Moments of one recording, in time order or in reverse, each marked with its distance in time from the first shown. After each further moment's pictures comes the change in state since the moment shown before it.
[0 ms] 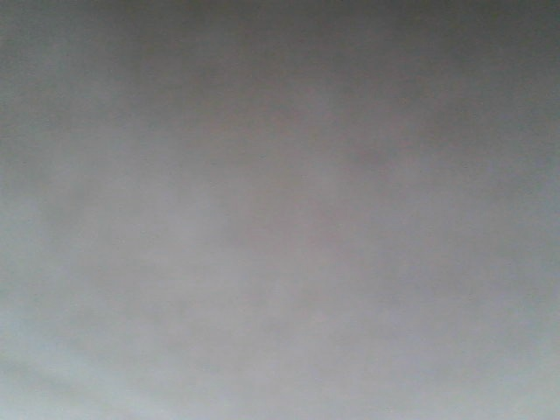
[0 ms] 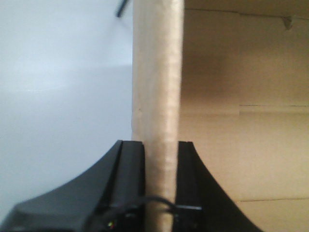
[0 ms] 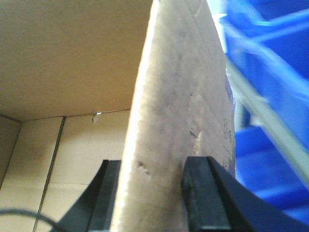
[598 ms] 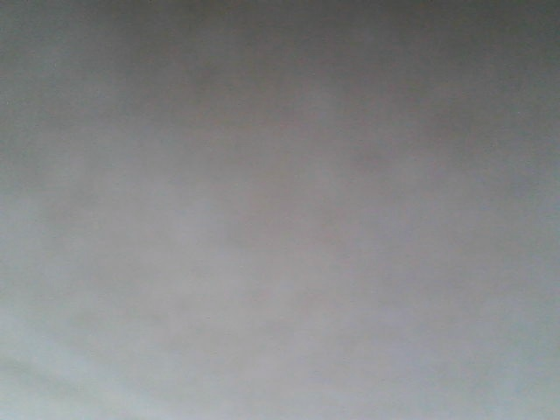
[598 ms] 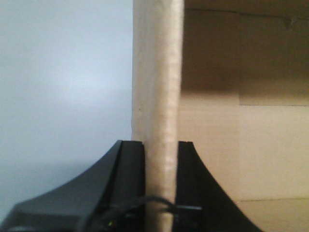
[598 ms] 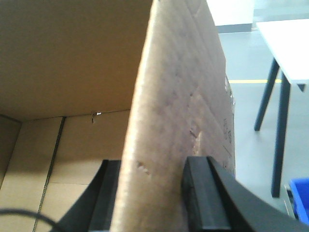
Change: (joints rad) left arm 0.000 0.000 0.000 0.000 0.002 0.000; right arm 0.000 0.000 0.000 0.000 0.000 0.000
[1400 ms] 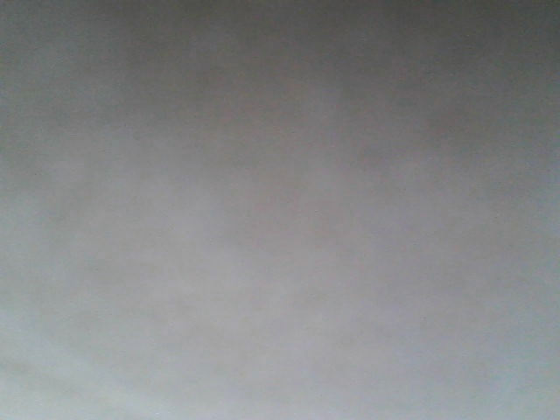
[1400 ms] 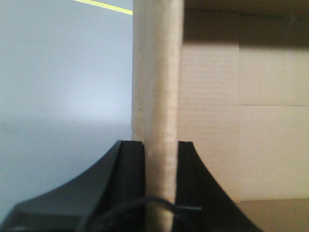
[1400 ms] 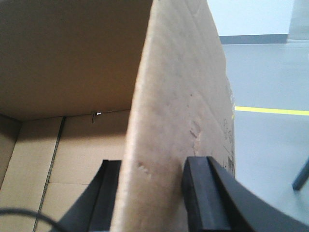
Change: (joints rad) left arm 0.000 -0.001 0.000 0.000 0.000 0.000; right arm 0.000 0.000 0.000 0.000 0.000 0.000
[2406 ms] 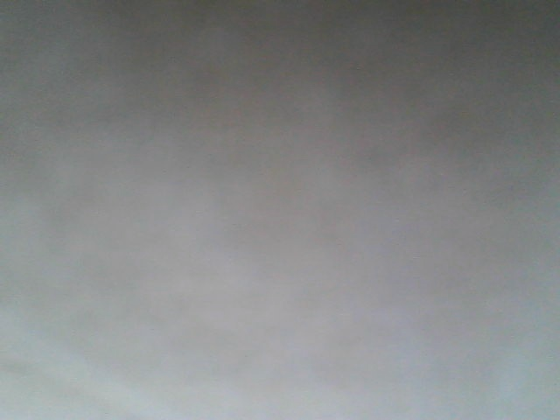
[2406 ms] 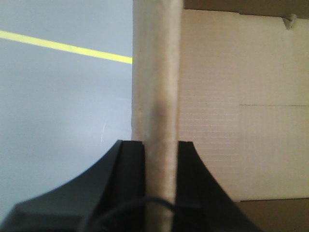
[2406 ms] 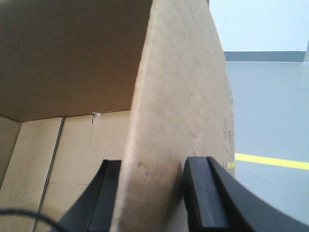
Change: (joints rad) left arm 0.000 0.000 0.001 0.000 0.000 0.000; right arm 0.000 0.000 0.000 0.000 0.000 0.000
